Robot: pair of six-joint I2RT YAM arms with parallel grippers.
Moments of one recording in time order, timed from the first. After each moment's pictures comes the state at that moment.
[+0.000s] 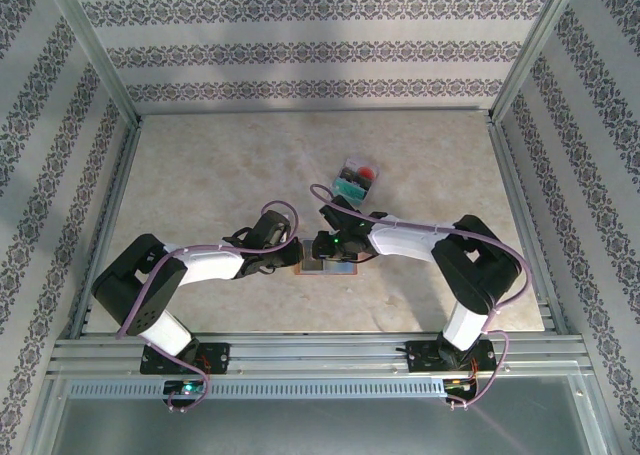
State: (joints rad) left arm -0.66 1.58 0.64 0.06 0.14 -0.78; right arm 0.75 1.72 0.95 -0.32 -0.22 0.78
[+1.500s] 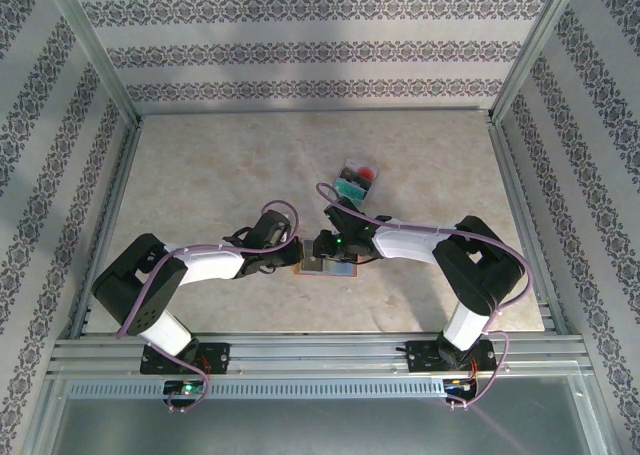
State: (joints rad) left arm -0.66 1.58 0.65 0.06 0.14 -0.78; right arm 0.73 1.72 0.89 -0.21 -0.25 0.85
